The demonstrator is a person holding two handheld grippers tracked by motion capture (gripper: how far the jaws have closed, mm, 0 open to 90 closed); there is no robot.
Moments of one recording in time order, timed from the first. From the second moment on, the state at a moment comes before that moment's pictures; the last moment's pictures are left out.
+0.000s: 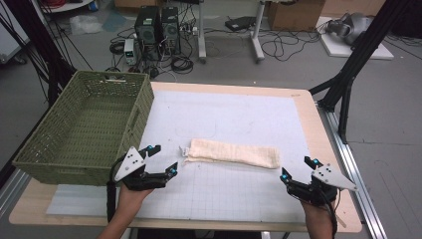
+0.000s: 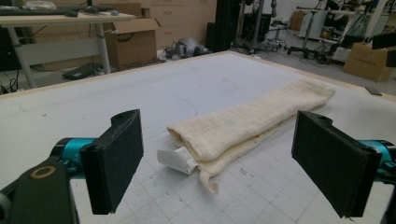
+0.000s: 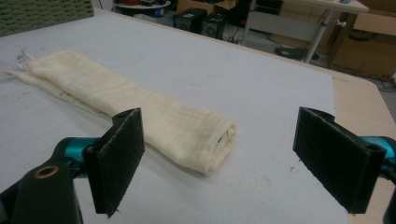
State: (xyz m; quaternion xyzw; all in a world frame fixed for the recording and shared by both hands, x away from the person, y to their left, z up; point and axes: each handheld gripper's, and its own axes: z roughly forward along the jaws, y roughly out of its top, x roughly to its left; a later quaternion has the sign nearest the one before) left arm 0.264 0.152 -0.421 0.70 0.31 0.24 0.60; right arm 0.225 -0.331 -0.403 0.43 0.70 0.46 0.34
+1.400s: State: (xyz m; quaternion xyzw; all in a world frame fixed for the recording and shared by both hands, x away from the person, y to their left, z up) left arm 0.261 0.148 -0.412 0.70 0.31 0.20 0.61; right arm 0.229 -0.329 -0.405 0.43 0.71 0.45 0.33
